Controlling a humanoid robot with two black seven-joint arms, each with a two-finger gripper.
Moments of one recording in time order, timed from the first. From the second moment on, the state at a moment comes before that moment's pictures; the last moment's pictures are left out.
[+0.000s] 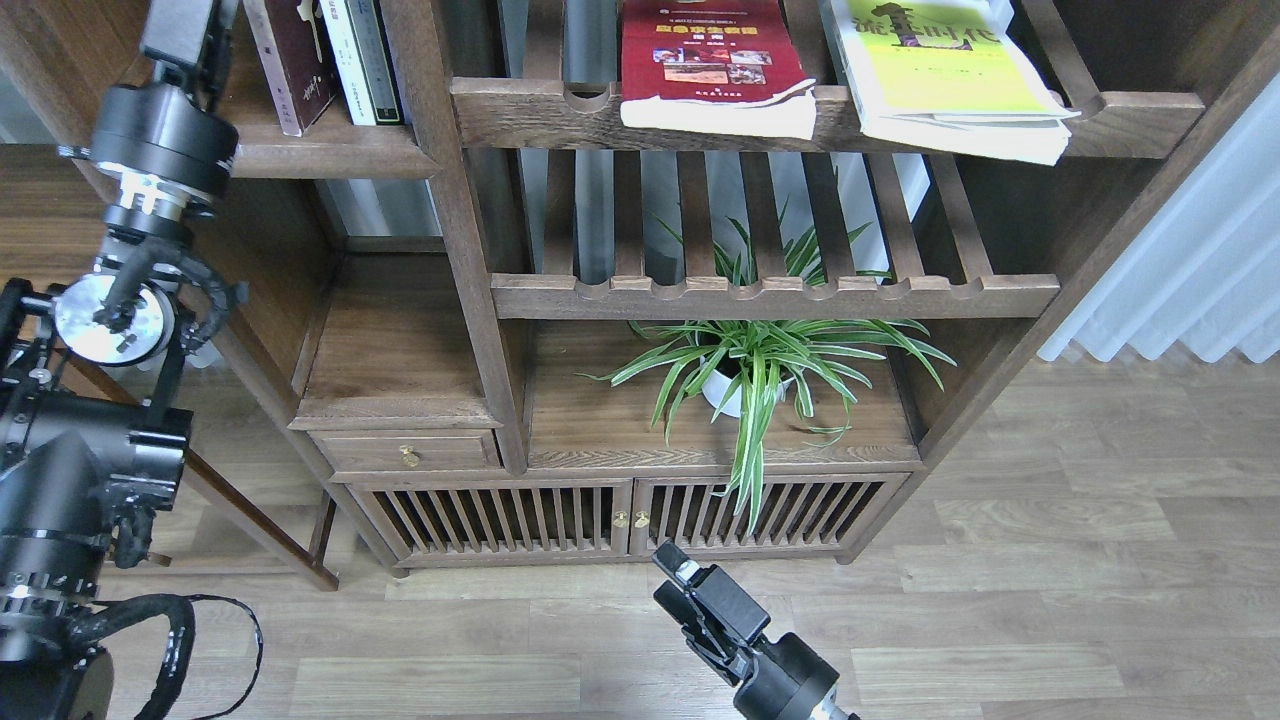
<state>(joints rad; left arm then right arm) -0.65 0.03 -1.56 -1.03 0.19 -0.49 0.07 -0.27 0.02 1.01 1.22 0.05 0.58 -0.24</state>
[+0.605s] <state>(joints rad) -0.35 0.03 -1.64 -1.24 0.09 -0.49 0.07 -0.26 0.02 1.04 1.25 0.06 0.58 -0.19</state>
